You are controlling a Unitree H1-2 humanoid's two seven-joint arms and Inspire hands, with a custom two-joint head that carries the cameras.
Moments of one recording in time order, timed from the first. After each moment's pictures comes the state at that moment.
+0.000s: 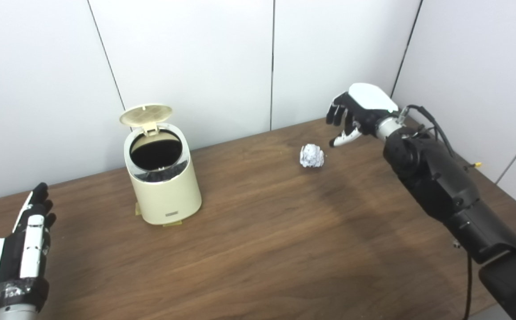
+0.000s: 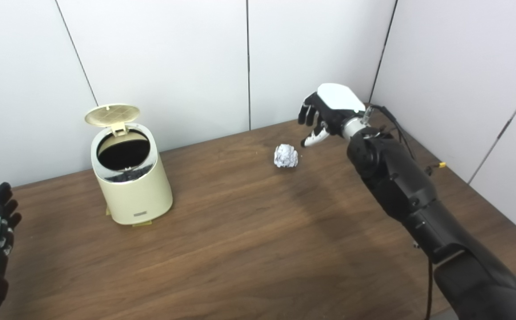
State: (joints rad) left arm -0.19 0.17 0.09 -0.11 -0.11 0.13 -0.10; right arm -0.49 -0.69 0.16 0.14 -0.69 0.29 0.26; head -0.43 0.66
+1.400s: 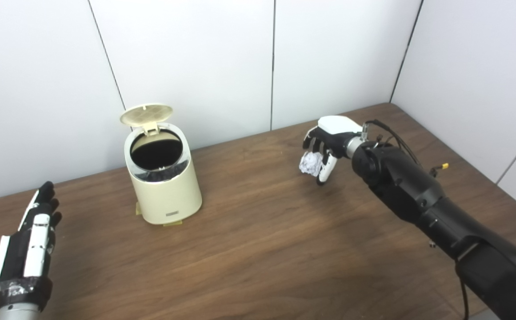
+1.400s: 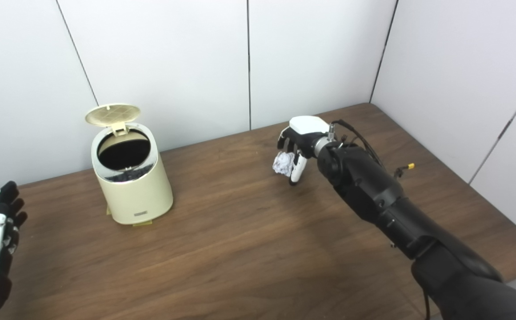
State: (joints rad) left arm -0.19 0.17 0.09 -0.12 -0.11 0.14 -0.13; right arm -0.56 -0.63 0.31 0.26 -0.77 0.34 0.34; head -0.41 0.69
